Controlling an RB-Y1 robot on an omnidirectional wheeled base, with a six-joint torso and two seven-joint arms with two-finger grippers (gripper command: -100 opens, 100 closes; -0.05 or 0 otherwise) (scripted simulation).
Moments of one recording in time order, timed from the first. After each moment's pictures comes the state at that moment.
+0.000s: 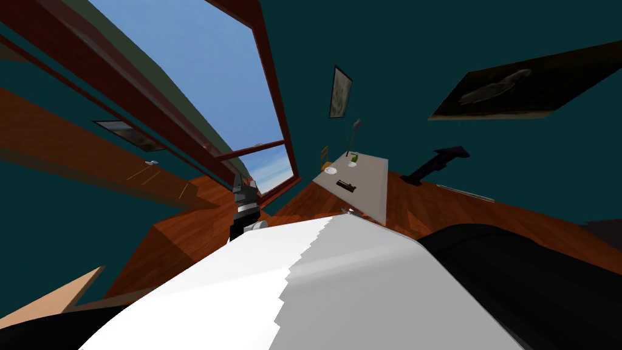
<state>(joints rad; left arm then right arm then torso) 0.51 -0.01 0.04 -2.21 0.10 -0.37 -0.12 0.60 -0.59 0.16 -1.44 0.42 -0.40 0.30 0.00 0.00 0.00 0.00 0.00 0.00</state>
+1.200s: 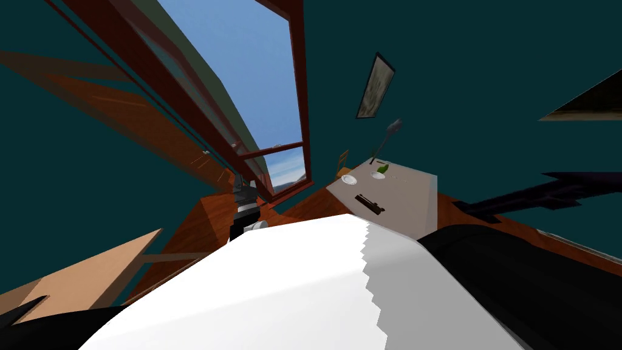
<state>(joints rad) 0.51 -0.01 0.04 -2.21 0.10 -0.37 -0.12 0.68 -0.72 0.20 -1.08 0.58 -0.36 0.37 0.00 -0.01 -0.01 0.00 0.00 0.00</state>
